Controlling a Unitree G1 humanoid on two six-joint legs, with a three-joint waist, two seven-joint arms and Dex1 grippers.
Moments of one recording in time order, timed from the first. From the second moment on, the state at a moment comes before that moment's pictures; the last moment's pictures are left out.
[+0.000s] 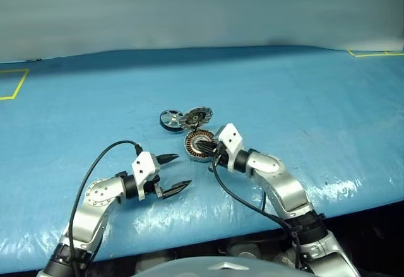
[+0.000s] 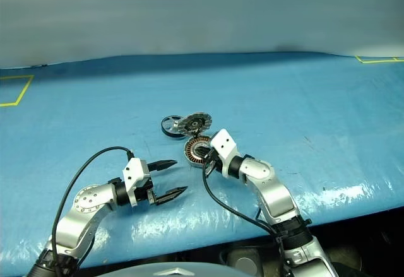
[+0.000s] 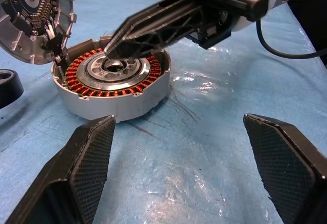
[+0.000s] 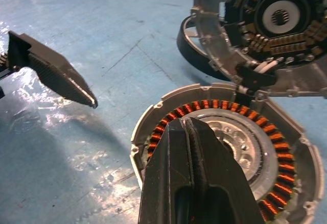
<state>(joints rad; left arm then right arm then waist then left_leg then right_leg) 0.09 0.50 -0.16 -0.19 -0.27 0.08 -0.89 -0.21 -0.28 0.31 -0.14 0.16 0.42 0.64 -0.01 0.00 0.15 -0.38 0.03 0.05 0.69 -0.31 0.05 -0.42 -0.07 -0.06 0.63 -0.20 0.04</state>
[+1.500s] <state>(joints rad) 0.01 0.49 -0.06 -0.19 -0.33 0.15 -0.81 -0.15 -0.29 0.22 -0.26 0.19 0.45 0.58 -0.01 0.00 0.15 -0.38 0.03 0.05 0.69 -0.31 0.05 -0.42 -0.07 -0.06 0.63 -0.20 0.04</state>
